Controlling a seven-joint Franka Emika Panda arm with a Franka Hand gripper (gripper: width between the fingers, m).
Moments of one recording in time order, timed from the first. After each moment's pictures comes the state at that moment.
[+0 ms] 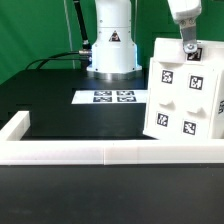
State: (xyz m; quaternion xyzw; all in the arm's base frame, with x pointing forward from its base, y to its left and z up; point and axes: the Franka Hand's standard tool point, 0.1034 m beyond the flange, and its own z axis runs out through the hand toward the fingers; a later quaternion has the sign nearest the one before) arm 0.588 0.083 0.153 -0.61 0.78 0.02 0.12
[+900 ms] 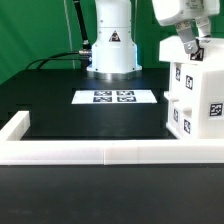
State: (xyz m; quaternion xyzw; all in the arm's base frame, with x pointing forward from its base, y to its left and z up) arm 0.585 0.098 0.153 -0.48 0.86 0.07 0.15
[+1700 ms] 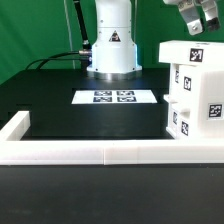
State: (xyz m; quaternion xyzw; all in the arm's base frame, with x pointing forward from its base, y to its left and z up) arm 0.594 0.101 0.182 -0.47 0.86 0.08 0.19
